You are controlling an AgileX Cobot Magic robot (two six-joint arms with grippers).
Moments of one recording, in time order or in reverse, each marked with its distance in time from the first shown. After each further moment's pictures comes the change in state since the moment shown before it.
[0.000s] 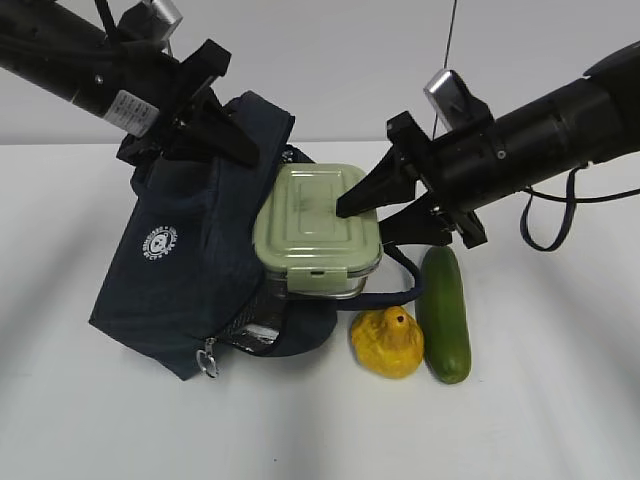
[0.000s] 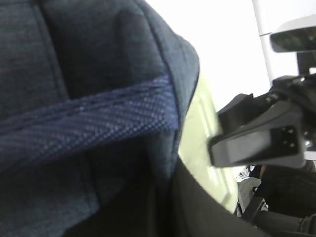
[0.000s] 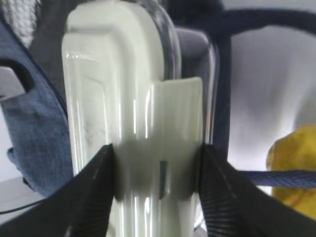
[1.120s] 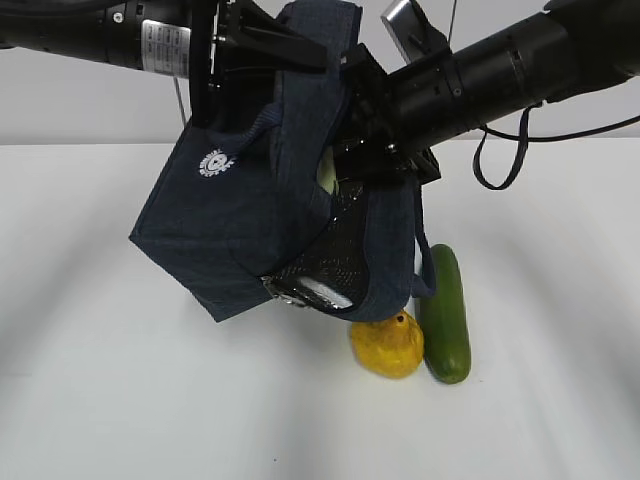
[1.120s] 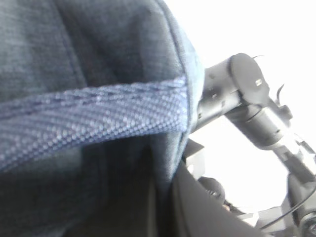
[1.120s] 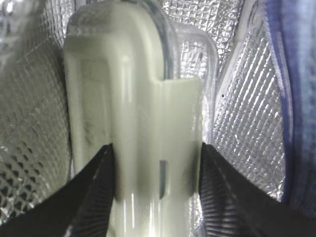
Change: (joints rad) left arm -0.038 0.001 0.000 -0.489 0.140 0.133; right arm 0.077 0.034 -0.212 0.003 -0.010 0.012
